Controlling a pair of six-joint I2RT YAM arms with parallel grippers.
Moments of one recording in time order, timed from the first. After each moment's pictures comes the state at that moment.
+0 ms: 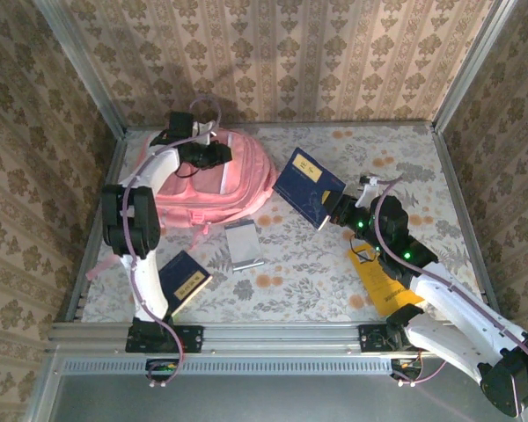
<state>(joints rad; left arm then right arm) -0.19 2.03 1.66 -0.55 0.66 -0.28 0.49 0.87 0.63 0.02 -0.04 0.76</state>
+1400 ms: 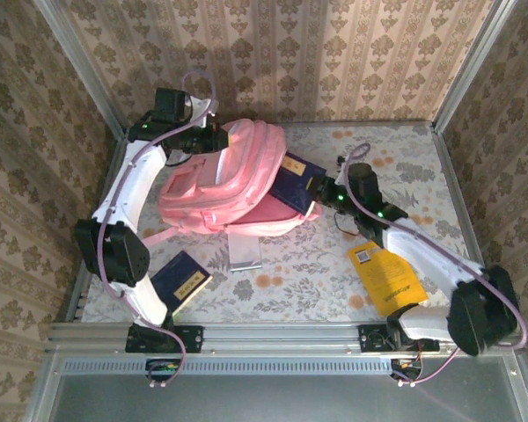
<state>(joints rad) -0.26 1.75 1.78 -0.82 0.62 -0.20 0.42 1.33 0.88 0.01 -0.20 0.82</state>
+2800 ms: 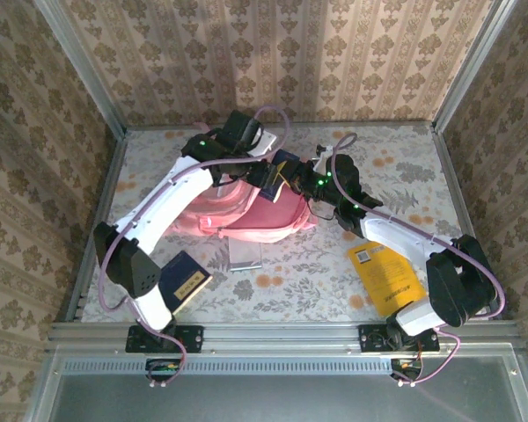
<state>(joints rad) -0.69 1.73 1.80 -0.99 0.08 -0.05 0.51 1.48 0.95 0.35 -0.33 1.26</state>
